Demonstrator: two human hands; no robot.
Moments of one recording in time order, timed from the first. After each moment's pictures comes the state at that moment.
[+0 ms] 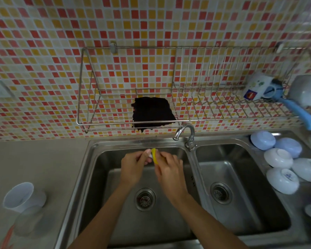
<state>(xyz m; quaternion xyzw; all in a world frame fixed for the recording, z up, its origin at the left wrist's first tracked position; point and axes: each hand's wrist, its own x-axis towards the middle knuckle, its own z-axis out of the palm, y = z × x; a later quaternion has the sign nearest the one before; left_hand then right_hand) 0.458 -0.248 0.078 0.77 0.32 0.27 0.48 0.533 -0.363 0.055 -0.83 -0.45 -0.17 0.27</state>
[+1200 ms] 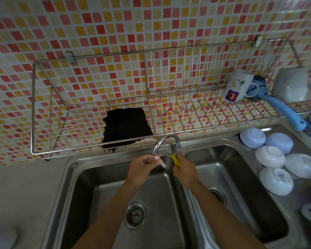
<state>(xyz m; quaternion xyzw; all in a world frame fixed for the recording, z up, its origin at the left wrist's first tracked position) 0.563 -0.263 0.064 0.72 0.29 0.13 0.62 0.681 -0.396 0.004 -0.88 -0.26 0.14 0.37</state>
